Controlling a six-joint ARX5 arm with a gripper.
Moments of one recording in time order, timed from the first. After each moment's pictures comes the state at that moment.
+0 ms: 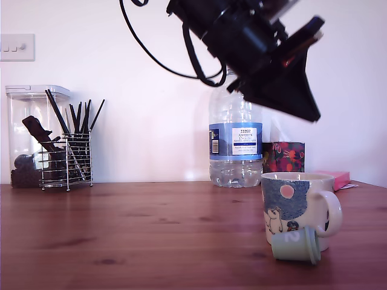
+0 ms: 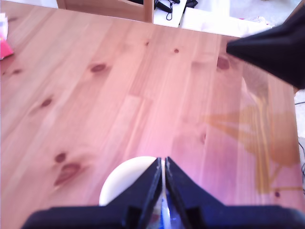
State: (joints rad) arm -0.89 1.78 1.34 -0.22 0.33 0.20
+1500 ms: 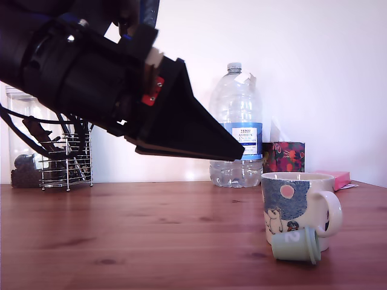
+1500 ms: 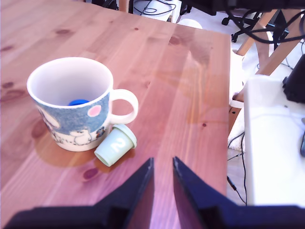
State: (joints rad) arm -0.90 1.39 0.53 0.38 0.42 0.02
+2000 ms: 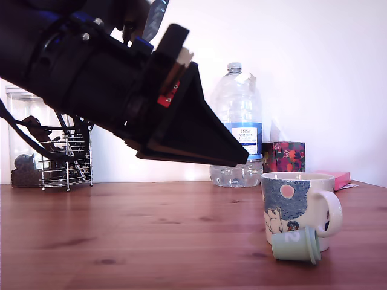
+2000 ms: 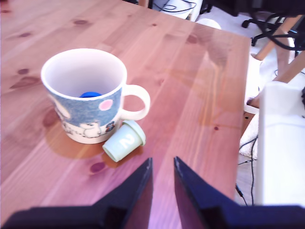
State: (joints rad) arm -0.94 1.40 0.53 0.39 0.31 -0.05
